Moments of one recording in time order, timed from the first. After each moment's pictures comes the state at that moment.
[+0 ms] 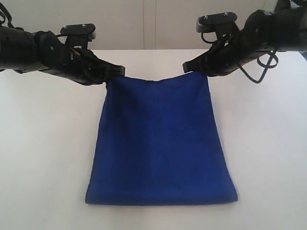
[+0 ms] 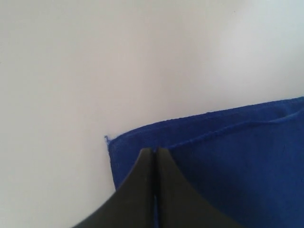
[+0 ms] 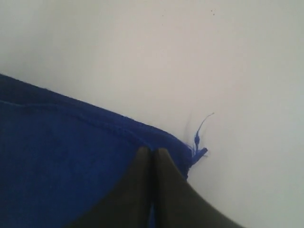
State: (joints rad) left arm -0.43 1.86 -1.23 -0.39 0.16 0.15; right arm 0.28 1.88 -1.32 0.19 0.36 -0.17
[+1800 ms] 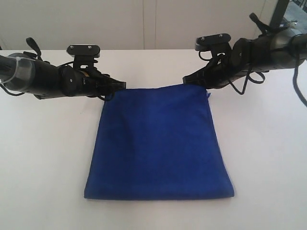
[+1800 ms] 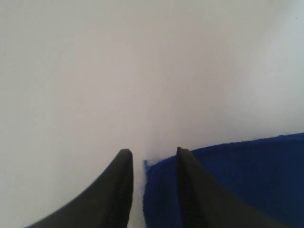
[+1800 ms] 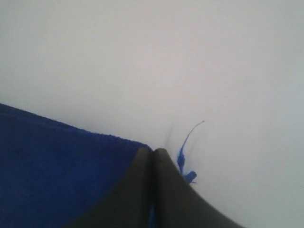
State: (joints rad) left arm -0.43 2.07 -1.23 -0.37 -0.15 0.15; right arm 0.25 2.09 -1.37 0.19 0.22 -0.17
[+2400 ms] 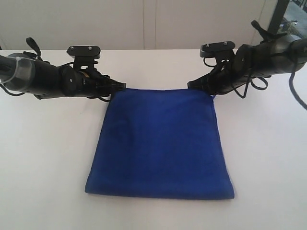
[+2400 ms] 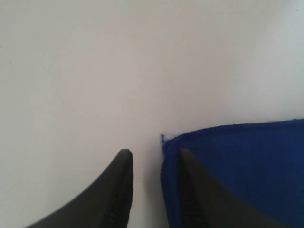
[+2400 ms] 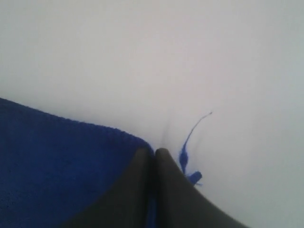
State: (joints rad) left arm -0.43 2.07 -1.23 -0.37 -0.13 0.15; right arm 0.22 2.13 -1.37 0.19 0.22 -0.16
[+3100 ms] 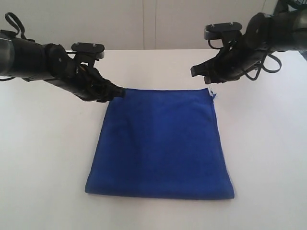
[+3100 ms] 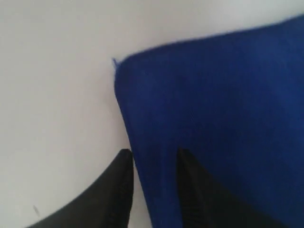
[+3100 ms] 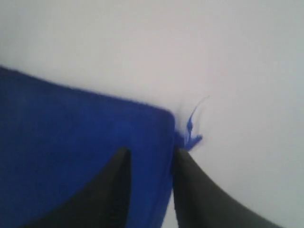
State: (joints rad) left arm -0.43 1.93 -1.23 -0.35 0.28 0.24; right arm 0.22 1.98 -1.40 0.19 0.50 -0.15
